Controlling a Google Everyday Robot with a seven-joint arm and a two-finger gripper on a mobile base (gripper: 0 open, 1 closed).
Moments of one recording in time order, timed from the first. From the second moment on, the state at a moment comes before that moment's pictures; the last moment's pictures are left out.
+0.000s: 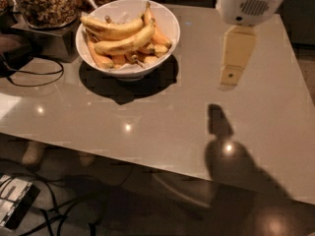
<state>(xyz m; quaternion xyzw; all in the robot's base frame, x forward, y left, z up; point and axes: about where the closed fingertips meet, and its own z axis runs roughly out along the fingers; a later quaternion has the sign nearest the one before) 0.499 -0.137 1.008 -0.64 0.74 -0.10 0.15</state>
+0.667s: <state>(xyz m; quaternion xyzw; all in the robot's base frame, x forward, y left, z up) 0.522 -0.116 1.016 -0.65 0.74 -0.08 0.17</state>
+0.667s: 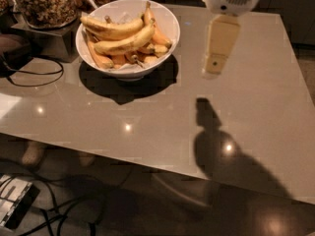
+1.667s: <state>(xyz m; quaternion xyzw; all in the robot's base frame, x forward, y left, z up) 0.583 -0.048 1.030 -0.69 0.69 -0.08 0.21</state>
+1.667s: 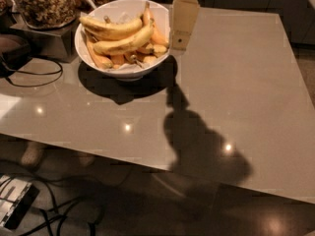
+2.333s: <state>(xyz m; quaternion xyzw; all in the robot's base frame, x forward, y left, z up) 0.611 -0.006 1.020 -0.70 0.68 -0.04 0.21</state>
